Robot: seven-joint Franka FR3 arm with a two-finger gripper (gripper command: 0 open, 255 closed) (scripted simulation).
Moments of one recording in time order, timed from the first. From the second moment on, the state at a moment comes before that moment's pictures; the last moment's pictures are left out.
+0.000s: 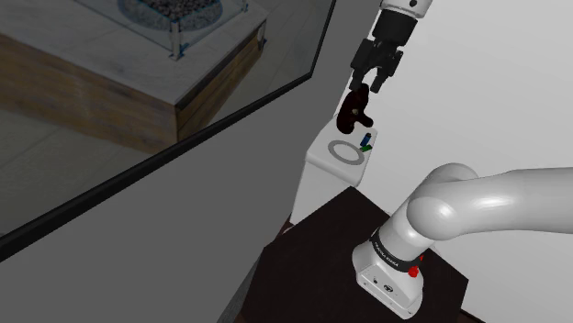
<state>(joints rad) 0.00 -0.80 -0.02 -2.30 0.09 1.45 0.11</state>
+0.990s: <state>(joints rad) -0.08 -0.82 -0.20 -2.66 -0.09 1.85 -0.12</state>
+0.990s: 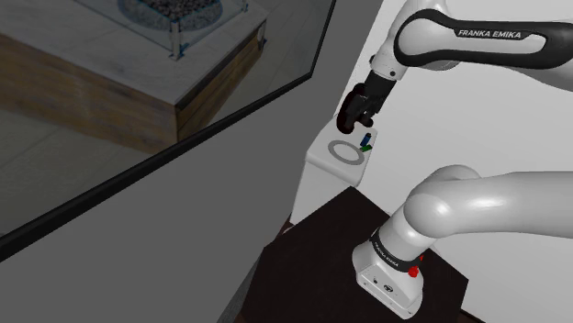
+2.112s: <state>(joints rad) -0.09 -0.30 -0.57 -2.74 -0.16 2.57 -0.50</state>
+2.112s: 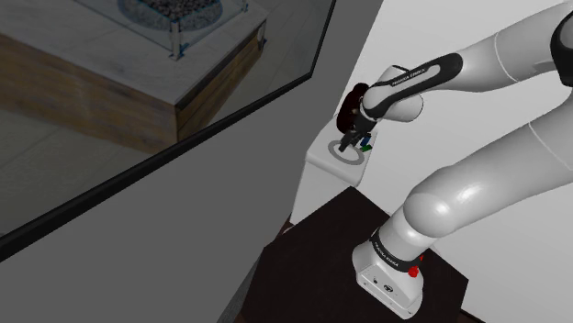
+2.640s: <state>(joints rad) 0.04 -0.06 -0.68 -2.70 0.10 2.76 -0.75</state>
